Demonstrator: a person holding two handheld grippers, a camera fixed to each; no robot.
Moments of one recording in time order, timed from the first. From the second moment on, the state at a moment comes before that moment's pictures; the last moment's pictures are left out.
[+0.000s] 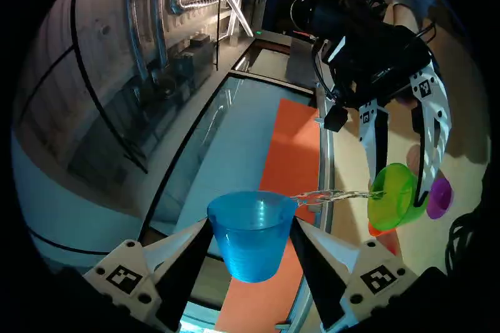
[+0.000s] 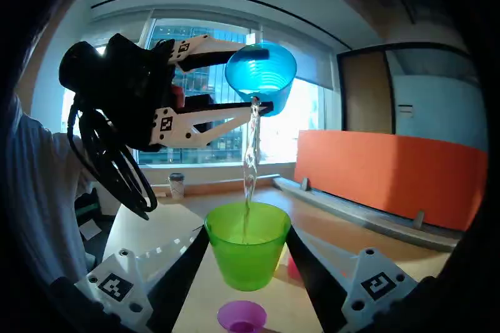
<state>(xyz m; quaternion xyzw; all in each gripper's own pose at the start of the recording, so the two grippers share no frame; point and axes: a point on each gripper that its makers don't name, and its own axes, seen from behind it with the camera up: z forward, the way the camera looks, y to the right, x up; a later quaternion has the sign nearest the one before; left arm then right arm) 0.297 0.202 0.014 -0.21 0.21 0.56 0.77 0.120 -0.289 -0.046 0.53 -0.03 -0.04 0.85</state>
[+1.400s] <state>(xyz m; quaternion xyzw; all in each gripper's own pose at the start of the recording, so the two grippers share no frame) 0.312 0.211 0.010 -0.18 0.25 0.66 0.68 0.129 -0.287 -0.040 0.52 -0.02 -0.04 0.85</state>
